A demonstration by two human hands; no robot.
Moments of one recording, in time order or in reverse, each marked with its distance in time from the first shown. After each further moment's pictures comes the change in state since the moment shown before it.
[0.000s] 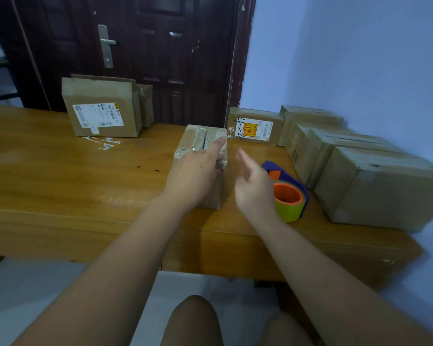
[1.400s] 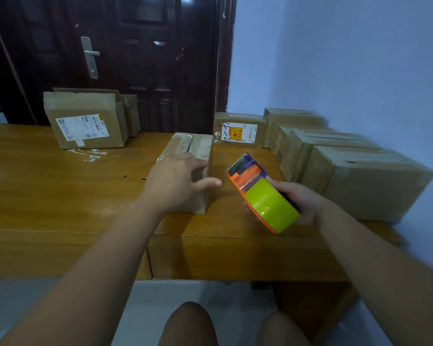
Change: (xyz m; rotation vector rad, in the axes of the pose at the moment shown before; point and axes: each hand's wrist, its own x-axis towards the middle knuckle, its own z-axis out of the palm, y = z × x) left_hand -0.001 0.004 -0.019 0.102 -0.193 0.068; right_hand 0.028 0.076 -0.107 0.573 -0.601 0.611
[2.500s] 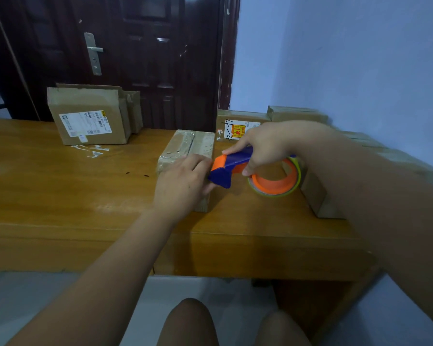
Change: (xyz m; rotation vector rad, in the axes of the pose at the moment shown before) left_hand -0.006 -0.002 0.031 0.125 0.234 0.154; right_hand -0.001 -0.126 0.081 -1.790 0.024 -0.148
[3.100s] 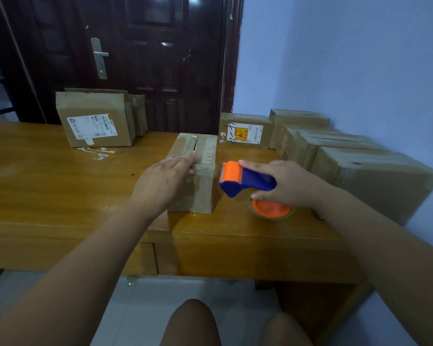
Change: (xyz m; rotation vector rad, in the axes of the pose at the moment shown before) left_hand -0.010 -0.034 -0.011 -0.023 -0.106 -0.145; right_hand -0.022 0.028 0.089 0.185 0.291 0.005
